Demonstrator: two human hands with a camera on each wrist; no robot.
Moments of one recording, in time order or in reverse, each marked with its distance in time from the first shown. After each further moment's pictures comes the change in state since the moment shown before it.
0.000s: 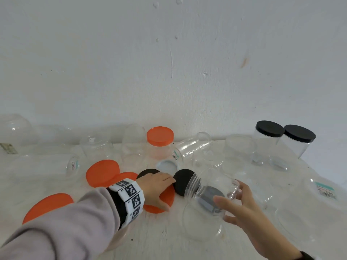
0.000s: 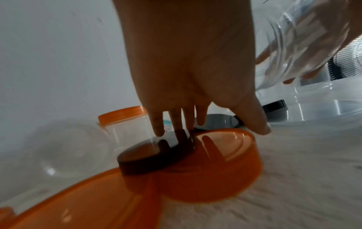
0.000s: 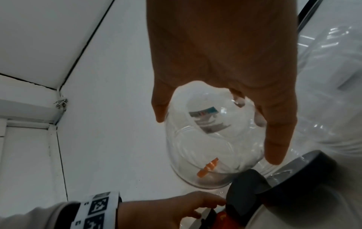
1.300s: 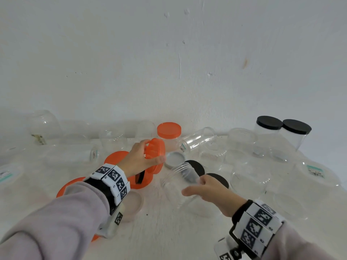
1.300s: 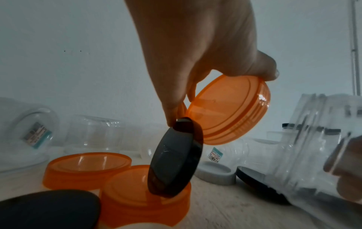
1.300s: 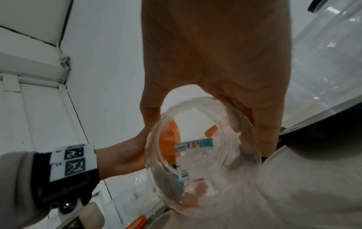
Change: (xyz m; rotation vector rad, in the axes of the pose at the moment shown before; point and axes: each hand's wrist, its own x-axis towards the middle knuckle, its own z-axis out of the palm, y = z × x) left_hand -0.069 -0.036 -0.012 -0.877 0.624 -0.229; right_hand 0.015 0.000 0.062 -0.400 -0.238 0.133
